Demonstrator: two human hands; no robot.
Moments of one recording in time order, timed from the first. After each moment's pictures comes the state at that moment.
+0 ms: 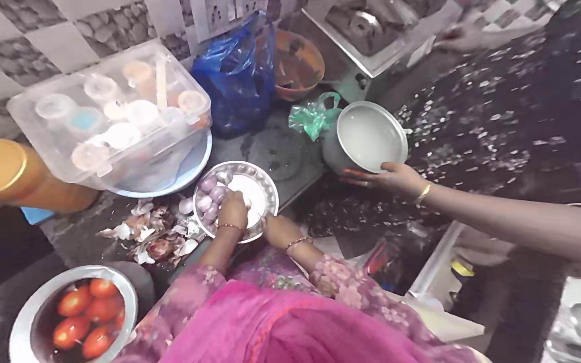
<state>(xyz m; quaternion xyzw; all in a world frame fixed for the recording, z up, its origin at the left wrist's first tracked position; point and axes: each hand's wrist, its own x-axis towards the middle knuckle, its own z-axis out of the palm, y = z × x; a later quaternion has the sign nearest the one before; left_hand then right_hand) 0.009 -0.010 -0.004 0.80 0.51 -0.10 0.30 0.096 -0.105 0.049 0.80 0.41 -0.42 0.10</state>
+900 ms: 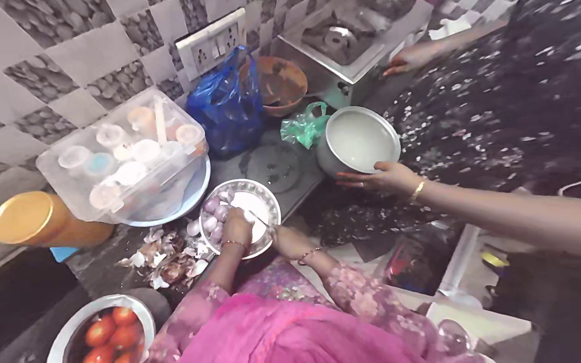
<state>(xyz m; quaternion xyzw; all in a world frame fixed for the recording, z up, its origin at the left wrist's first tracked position) 0.008 -0.009 0.007 0.80 0.50 -0.11 0.31 0.115 -0.118 0.039 0.78 0.42 -0.46 0.01</state>
